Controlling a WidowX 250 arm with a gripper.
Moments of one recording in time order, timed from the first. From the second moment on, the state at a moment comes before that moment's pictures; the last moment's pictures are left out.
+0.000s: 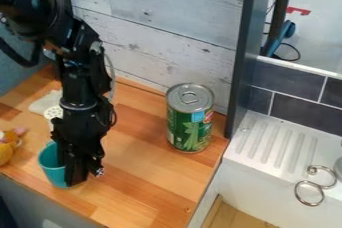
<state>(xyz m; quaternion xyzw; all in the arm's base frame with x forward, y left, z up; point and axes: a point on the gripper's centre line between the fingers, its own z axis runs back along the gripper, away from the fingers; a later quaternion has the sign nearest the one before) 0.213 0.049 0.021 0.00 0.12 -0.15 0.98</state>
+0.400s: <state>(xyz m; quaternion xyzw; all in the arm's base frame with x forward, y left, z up) 0.227 0.058 0.095 0.01 0.06 -0.15 0.99</state>
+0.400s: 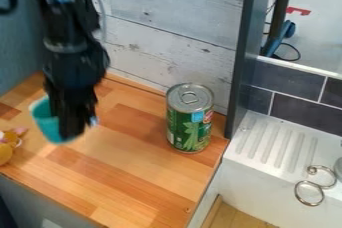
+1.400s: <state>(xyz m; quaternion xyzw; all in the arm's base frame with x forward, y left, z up) 0.240 0.197 0.081 0.04 0.06 0.02 1.00</state>
